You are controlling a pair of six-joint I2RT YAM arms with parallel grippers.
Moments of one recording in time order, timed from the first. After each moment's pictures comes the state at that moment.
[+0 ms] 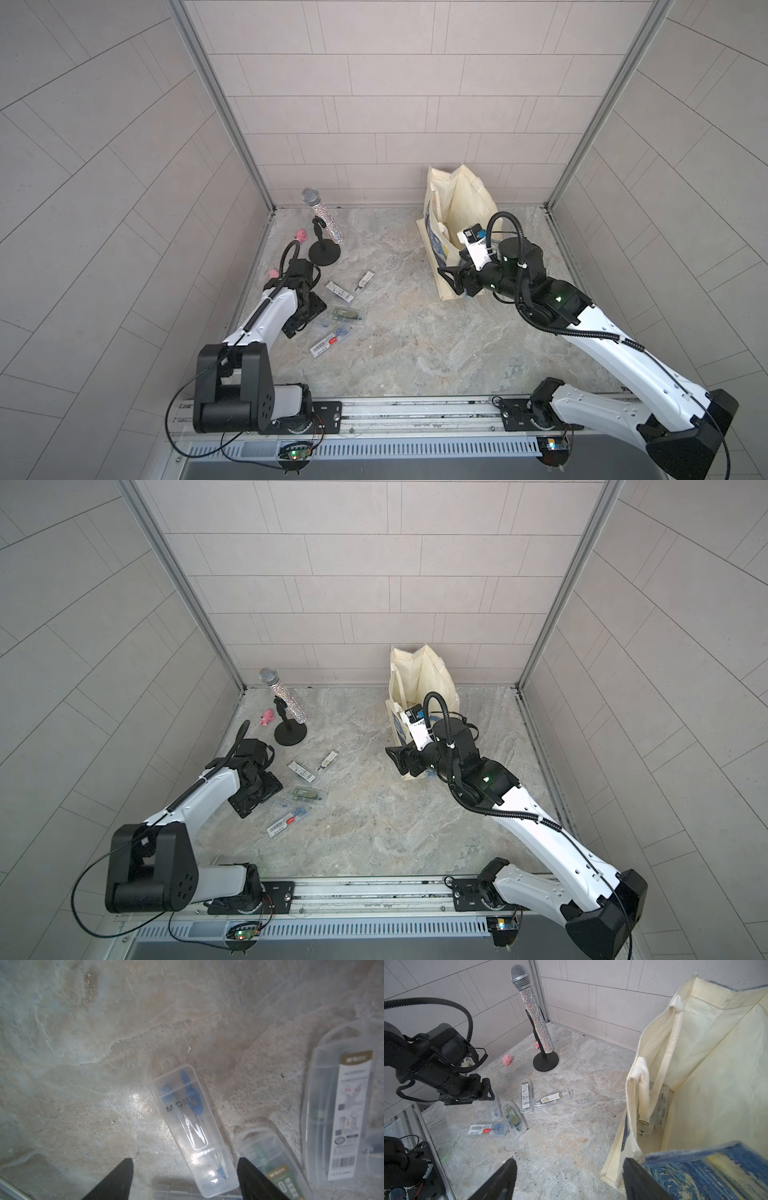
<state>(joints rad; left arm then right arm) 0.03 1.35 0.80 -0.84 -0.16 -0.79 0.60 1.05 1.07 -0.45 -0.11 0.09</state>
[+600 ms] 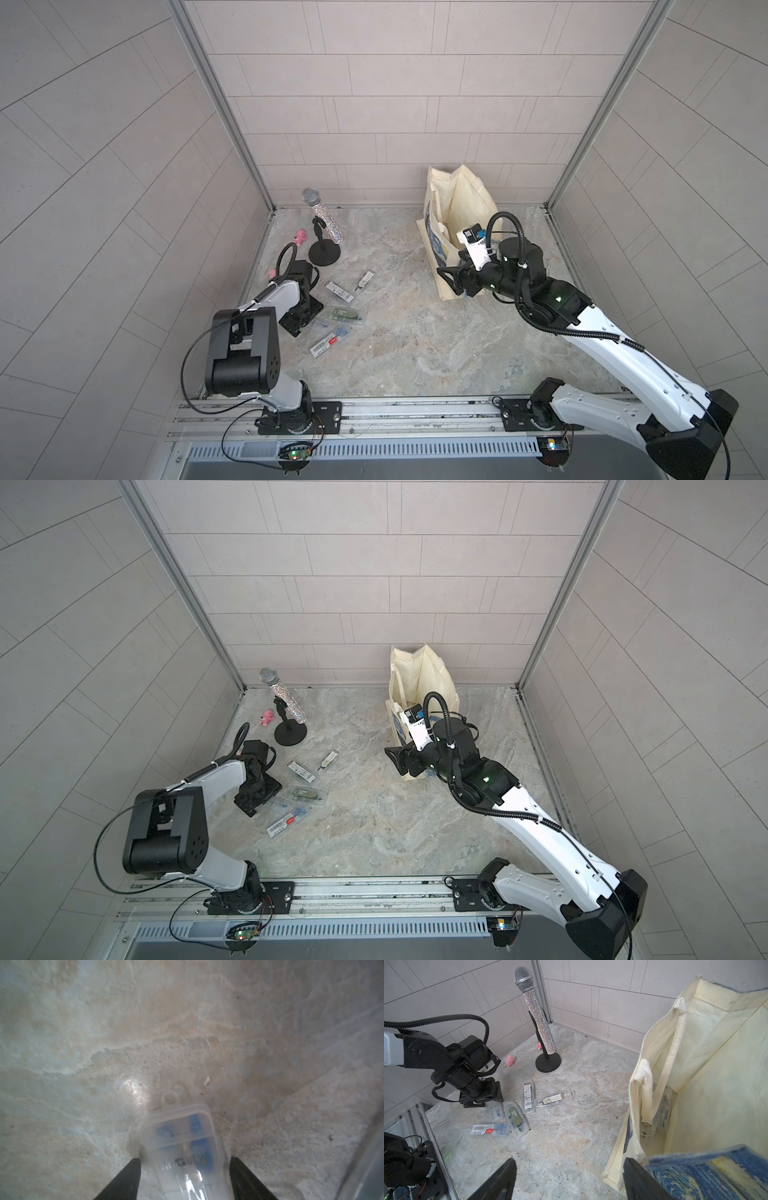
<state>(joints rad) 0.07 1.54 0.79 -0.72 -0.15 -0.89 0.60 1.05 1.07 -0.44 -0.12 0.09</state>
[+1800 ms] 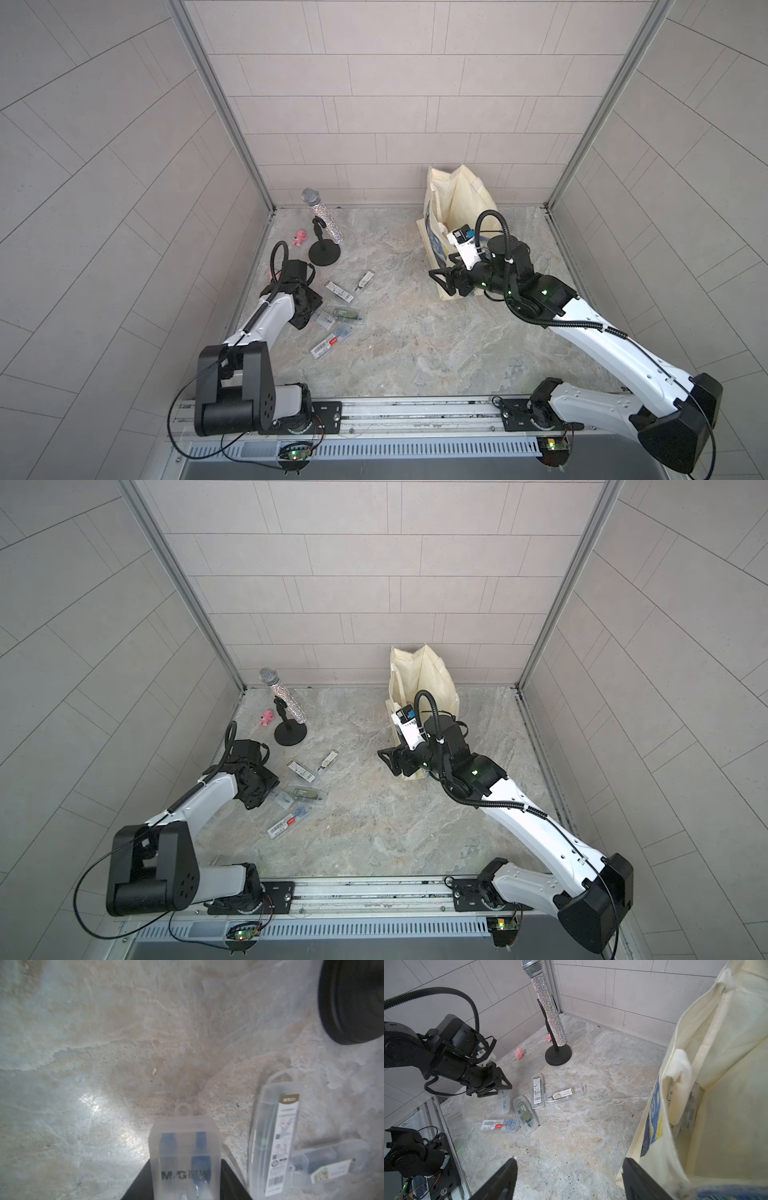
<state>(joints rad) 0.08 1.31 0.73 -0.62 -0.01 -0.90 0.60 1.12 1.07 -0.41 -0.20 0.11</state>
